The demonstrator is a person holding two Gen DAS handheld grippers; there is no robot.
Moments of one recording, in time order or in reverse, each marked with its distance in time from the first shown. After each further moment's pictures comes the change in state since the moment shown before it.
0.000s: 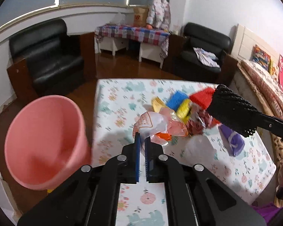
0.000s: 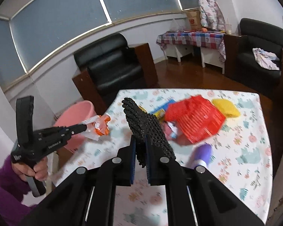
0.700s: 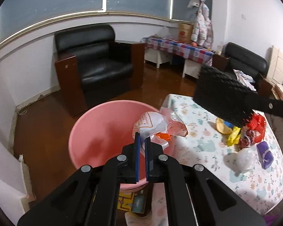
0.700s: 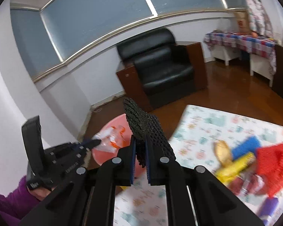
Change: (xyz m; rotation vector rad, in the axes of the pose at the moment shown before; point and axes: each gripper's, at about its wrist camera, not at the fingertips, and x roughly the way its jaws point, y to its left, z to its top) left arm -0.063 0.107 -0.010 -0.150 -0.088 0.277; right arm 0.105 0.141 0.064 -0.139 0.080 0.308
